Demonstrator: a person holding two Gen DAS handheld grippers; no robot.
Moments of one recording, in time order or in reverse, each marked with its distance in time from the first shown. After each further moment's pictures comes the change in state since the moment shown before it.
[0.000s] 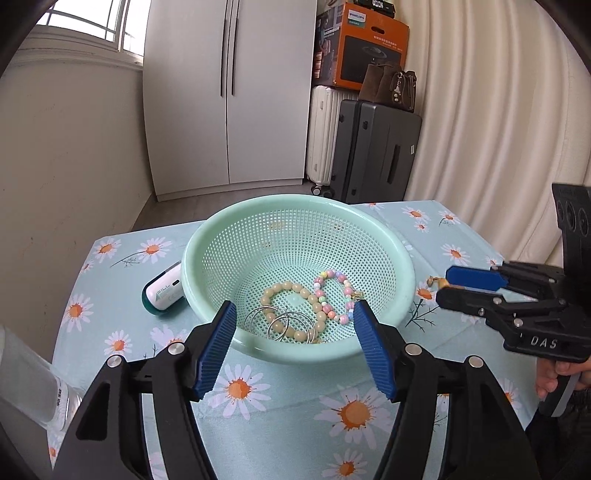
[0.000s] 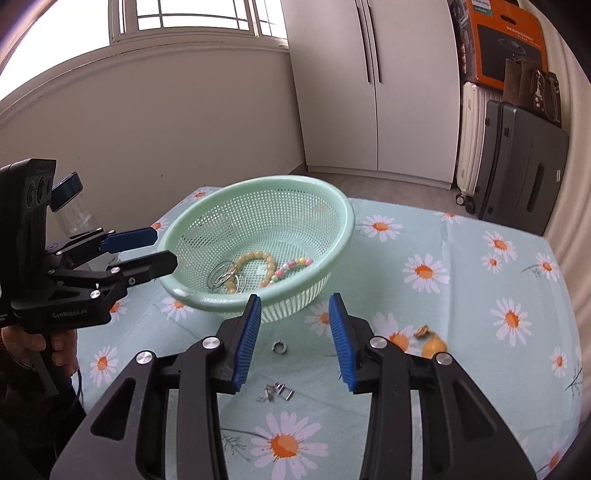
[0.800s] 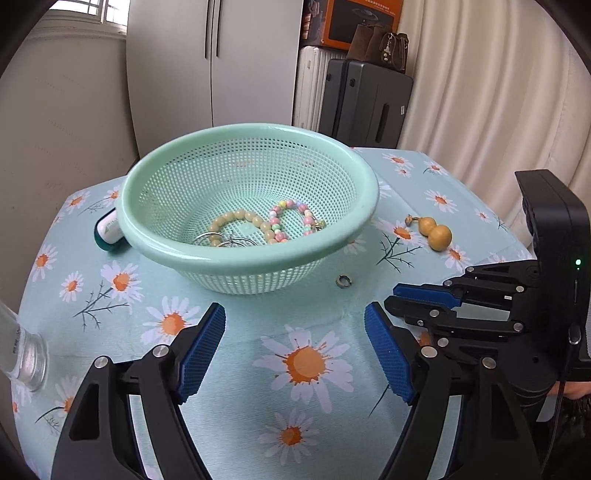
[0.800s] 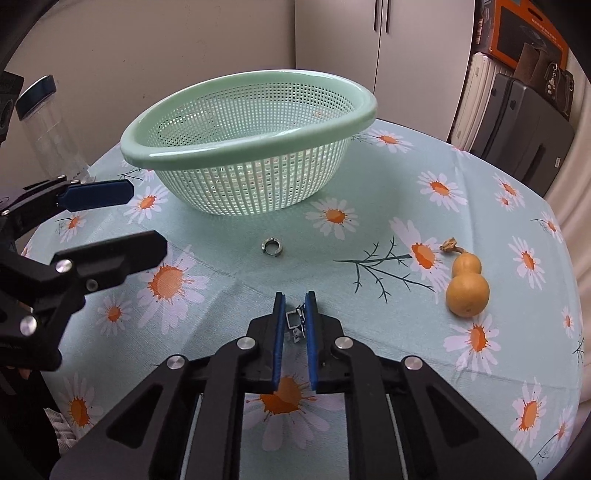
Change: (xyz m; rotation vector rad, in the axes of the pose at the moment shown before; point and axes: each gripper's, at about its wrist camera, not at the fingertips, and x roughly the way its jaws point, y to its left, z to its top) left arm 0.031 -0.042 -0.042 0.010 0.159 -0.039; right arm 0.048 0.020 -0.052 -0.099 0.220 -0.121
